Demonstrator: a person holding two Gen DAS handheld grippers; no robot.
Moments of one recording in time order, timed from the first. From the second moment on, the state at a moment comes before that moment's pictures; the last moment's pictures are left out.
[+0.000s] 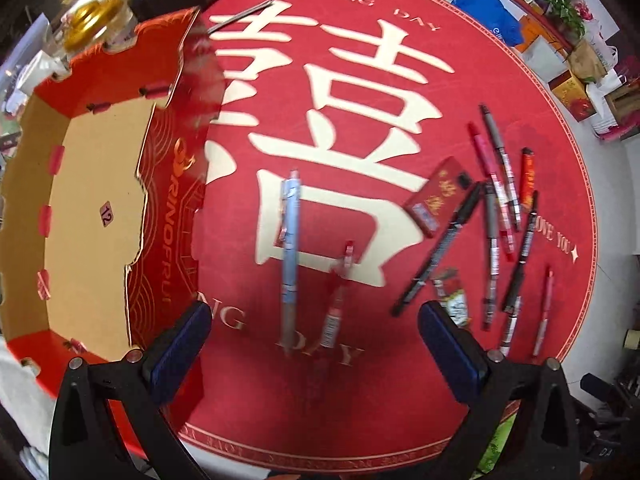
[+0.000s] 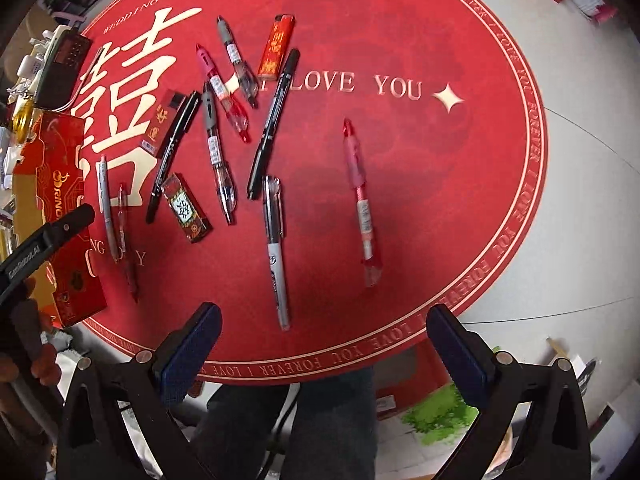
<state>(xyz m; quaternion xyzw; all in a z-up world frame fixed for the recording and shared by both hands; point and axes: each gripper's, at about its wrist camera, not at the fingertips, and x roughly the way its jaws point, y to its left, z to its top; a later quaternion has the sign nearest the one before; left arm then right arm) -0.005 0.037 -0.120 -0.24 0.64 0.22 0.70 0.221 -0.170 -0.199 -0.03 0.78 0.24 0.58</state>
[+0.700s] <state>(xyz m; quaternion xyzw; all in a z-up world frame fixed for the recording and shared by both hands) 0.028 -0.002 -0.141 -0.16 0.65 0.20 0.72 0.227 -0.157 -0.219 -0.01 0.77 0.24 0.59</state>
